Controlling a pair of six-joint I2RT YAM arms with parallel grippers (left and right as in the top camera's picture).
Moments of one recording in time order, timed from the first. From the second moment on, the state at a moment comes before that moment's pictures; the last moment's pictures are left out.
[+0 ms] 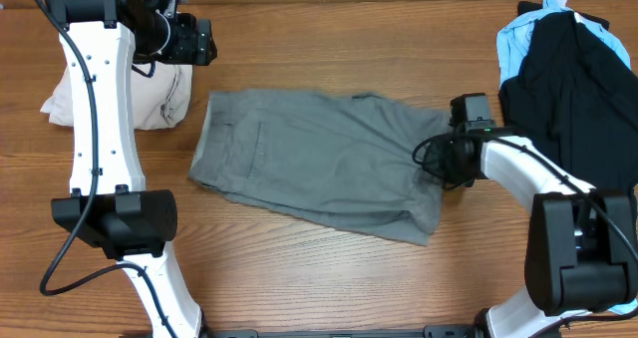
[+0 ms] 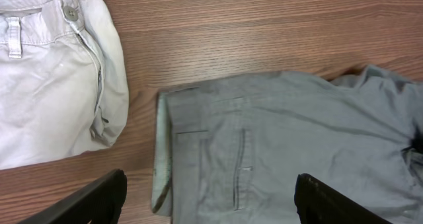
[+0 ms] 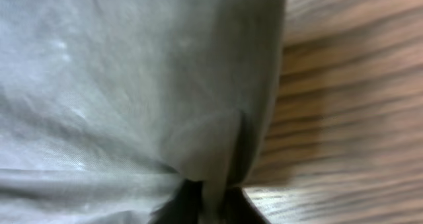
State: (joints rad) left arm 0.06 2.13 2.47 -1.54 0.24 0.09; right arm 0.08 1.78 0.99 -0.55 -0.12 0.50
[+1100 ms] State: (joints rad) left arm 0.02 2.25 2.47 -1.63 0.25 0.09; right arm -0.16 1.80 1.27 -0.85 -0.43 0.15
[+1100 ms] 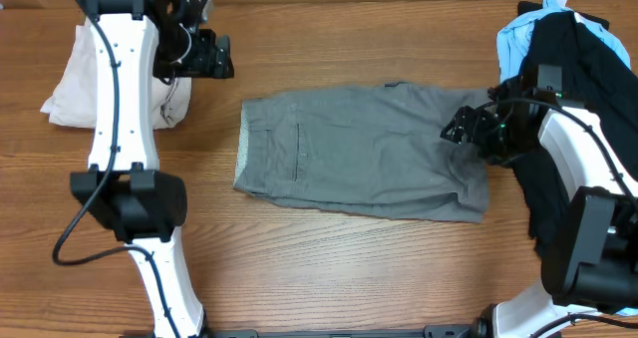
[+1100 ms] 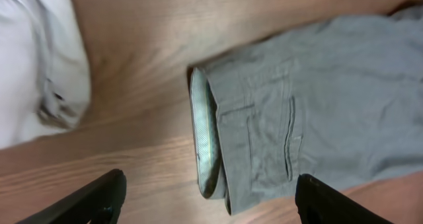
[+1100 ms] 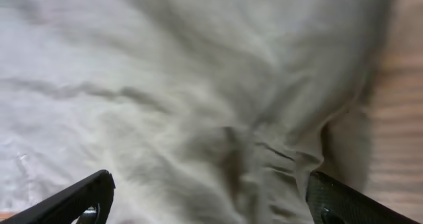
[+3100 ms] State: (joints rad) left arm -0.03 2.48 2.11 -1.46 0.44 0.46; right arm -0.16 1.80 1.32 -0.87 -0.33 0.12
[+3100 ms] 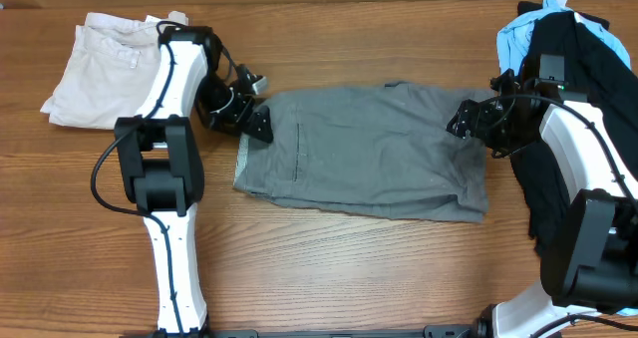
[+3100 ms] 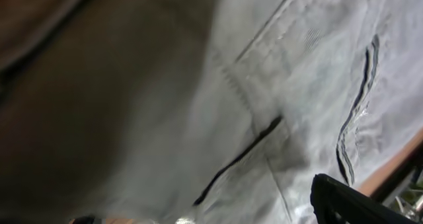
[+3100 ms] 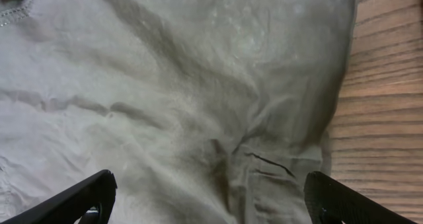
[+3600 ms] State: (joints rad) left arm -0.11 2.43 2.01 -1.38 0.14 0.06; right arm -0.16 1.80 1.32 -0.86 -0.33 0.12
